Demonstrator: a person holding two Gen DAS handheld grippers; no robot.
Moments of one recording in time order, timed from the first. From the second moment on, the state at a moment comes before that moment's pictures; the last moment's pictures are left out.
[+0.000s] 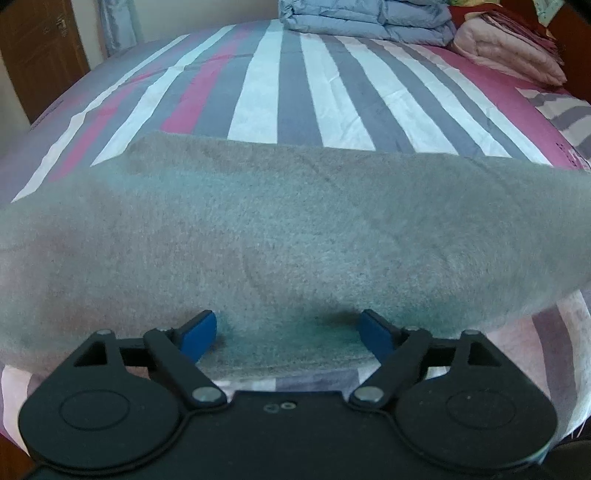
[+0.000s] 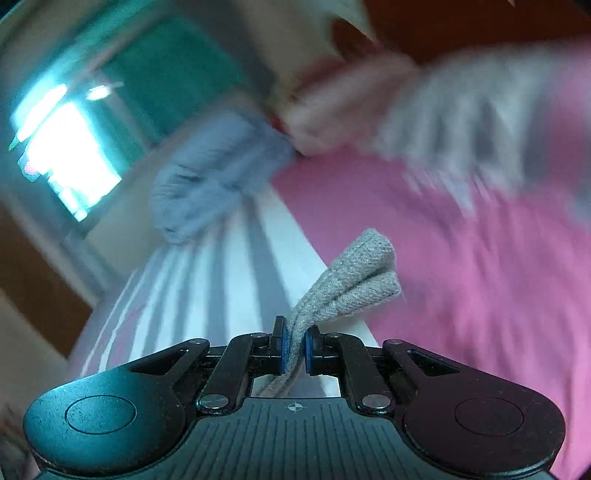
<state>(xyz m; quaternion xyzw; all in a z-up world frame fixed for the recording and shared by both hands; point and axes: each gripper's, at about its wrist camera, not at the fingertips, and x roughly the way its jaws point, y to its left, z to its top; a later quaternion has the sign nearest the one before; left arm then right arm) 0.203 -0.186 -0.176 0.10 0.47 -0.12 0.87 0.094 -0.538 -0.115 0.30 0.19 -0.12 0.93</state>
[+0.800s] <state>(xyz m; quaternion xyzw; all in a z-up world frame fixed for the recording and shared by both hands) 0.219 -0.175 -0.180 0.10 0.47 -0.09 0.87 0.099 -0.594 -0.219 0.57 0.26 -0.17 0.76</state>
